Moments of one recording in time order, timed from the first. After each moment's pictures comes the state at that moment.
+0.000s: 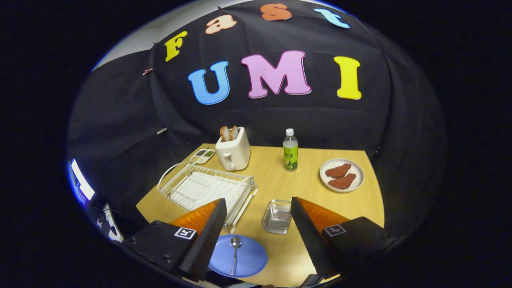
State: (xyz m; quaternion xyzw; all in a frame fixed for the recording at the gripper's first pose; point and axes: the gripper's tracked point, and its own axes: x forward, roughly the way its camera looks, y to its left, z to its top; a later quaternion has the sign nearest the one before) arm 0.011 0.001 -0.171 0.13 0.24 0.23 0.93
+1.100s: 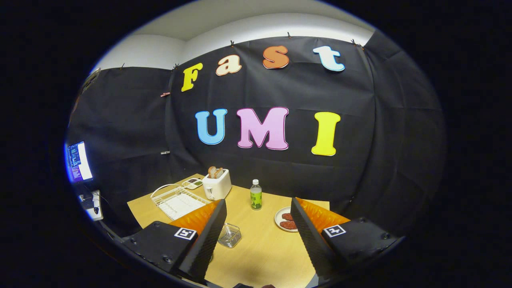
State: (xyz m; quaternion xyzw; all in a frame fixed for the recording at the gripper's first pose) arm -0.010 -0.193 -0.098 0.10 0.09 0.24 0.96
